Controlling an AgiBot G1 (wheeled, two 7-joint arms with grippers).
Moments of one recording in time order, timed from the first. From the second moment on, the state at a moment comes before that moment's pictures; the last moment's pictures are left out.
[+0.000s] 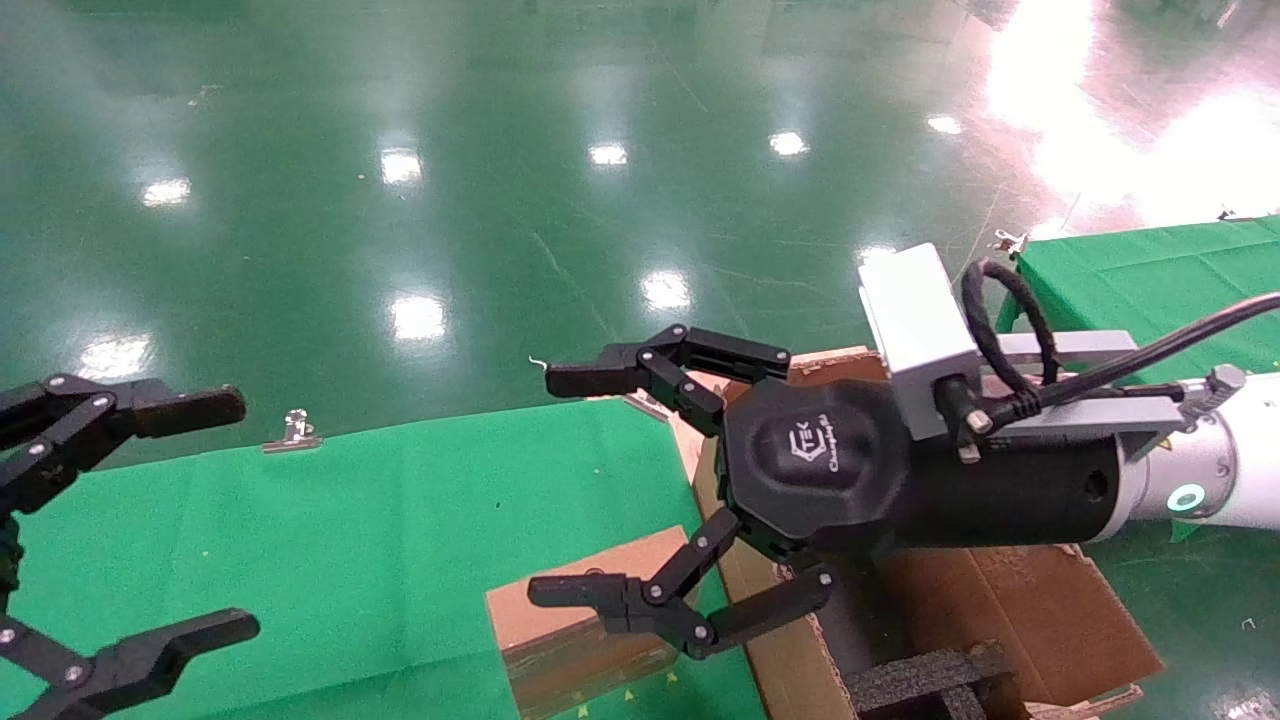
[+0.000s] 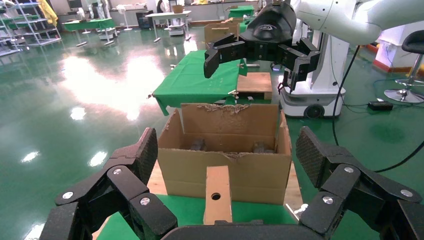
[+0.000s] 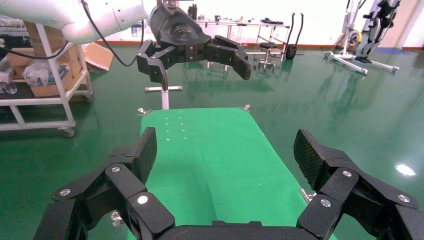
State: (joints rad) left arm -1.08 0.60 0.32 -1.27 0.70 1.48 -0.16; right arm 1.08 -0.61 -0.28 1.28 -0.73 -1.49 0.19
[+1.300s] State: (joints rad) left arm -1.08 0.60 0.32 -1.27 0.70 1.48 -0.16; right arm 1.14 -0.61 -0.33 1.28 -0.85 -1.51 0.19
